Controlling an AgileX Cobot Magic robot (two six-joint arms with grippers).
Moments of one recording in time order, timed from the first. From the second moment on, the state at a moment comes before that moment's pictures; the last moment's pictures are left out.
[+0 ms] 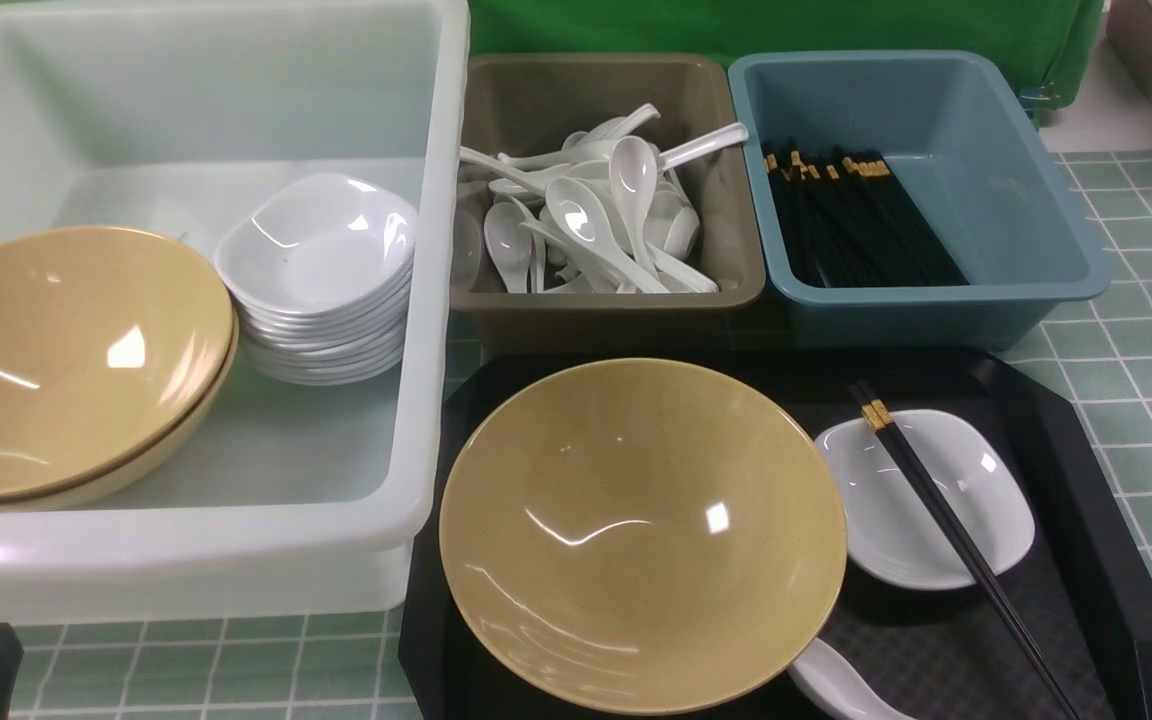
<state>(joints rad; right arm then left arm) 0.02 -0.01 0.03 -0.12 0.31 0.14 0.08 -0.01 0.03 -0.07 0.31 0.06</state>
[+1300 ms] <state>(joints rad) 0.11 0.06 -0.21 0.22 0.39 0.36 0.08 -0.01 -0.29 -0.82 0.28 0.15</state>
